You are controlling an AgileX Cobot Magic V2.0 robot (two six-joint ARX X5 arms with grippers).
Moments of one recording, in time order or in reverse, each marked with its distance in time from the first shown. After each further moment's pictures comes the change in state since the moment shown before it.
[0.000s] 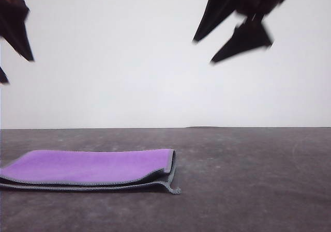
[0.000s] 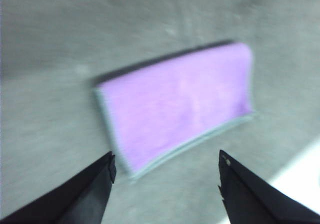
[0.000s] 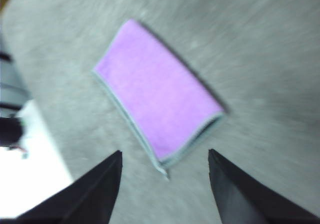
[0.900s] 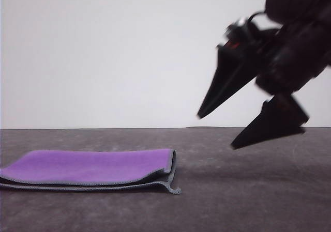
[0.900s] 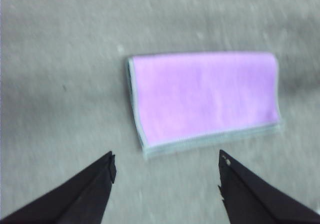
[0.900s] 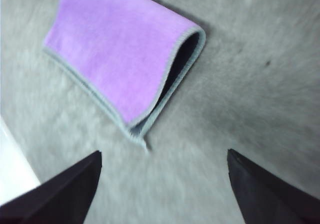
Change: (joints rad) left_arx 0.013 -0.556 -0.488 0.297 -0.078 -0.206; right_arx 0.059 -0.018 -0.607 0.653 -0.028 0.377
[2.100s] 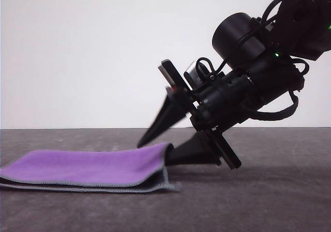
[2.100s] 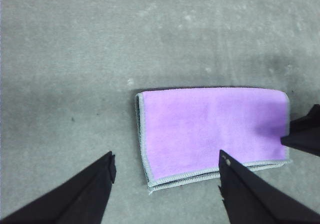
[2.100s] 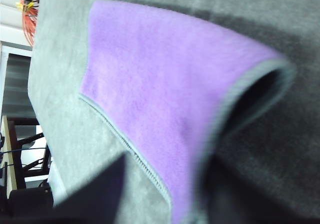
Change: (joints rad) left_arx 0.006 0.058 0.000 0.093 0.000 -0.045; right_arx 0.148 0.291 0.005 0.507 -0.049 0.414
